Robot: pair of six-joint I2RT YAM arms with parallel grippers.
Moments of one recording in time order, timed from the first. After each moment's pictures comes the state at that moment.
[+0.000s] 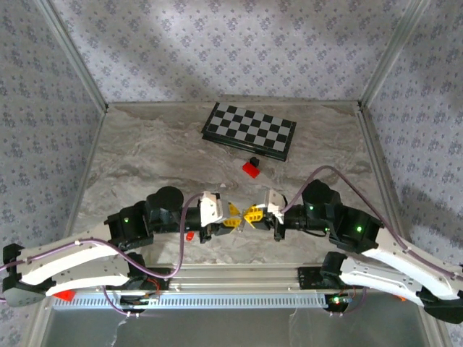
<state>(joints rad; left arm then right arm) -1.22 0.85 0.87 -0.29 0.19 0.12 1.05 0.73 0.87 -0.46 -0.33 -0.19</state>
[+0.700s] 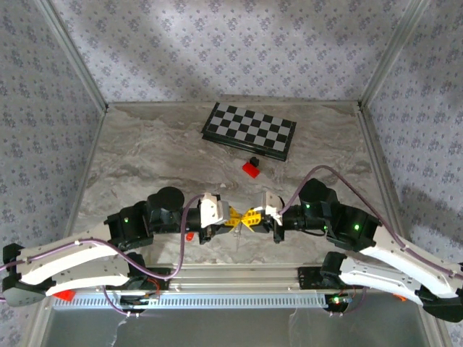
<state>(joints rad) -1.22 0.85 0.87 -0.30 0.19 0.13 1.05 0.75 0.89 -0.47 -0.40 -0.21</state>
